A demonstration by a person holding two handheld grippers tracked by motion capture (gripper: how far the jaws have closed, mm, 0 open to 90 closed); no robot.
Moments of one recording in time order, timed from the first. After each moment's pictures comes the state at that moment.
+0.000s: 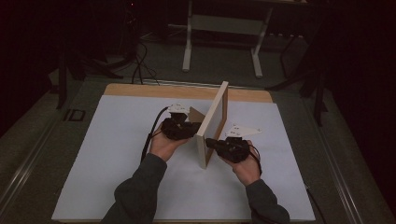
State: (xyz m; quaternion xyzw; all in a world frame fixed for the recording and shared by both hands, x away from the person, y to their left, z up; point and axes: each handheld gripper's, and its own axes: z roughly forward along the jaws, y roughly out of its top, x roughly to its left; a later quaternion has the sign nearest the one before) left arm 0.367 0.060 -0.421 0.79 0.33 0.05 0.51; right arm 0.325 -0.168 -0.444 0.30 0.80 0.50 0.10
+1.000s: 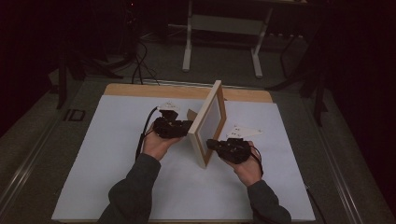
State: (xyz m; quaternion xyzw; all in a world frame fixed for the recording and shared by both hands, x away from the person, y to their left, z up) left arm 0.372 0.083 -0.427 0.78 0.37 0.04 0.51; right arm 0.325 -0.172 -0.447 0.30 0.81 0.50 0.10
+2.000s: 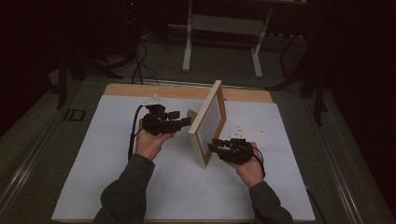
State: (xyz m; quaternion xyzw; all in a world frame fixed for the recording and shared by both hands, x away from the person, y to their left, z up) left arm 0.360 0.107 -0.405 0.72 0.42 0.07 0.54; right arm 0.328 -0.181 -0.456 0.32 0.81 0.49 0.10
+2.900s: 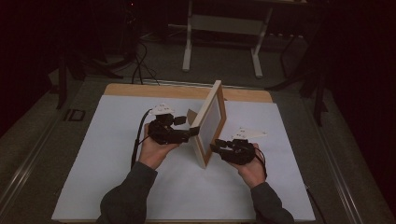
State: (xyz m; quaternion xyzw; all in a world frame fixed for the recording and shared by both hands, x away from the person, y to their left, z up) left arm 0.334 0.086 -0.399 0.75 0.37 0.08 0.55; right arm 0.328 -0.188 -0.460 0.33 0.80 0.49 0.10
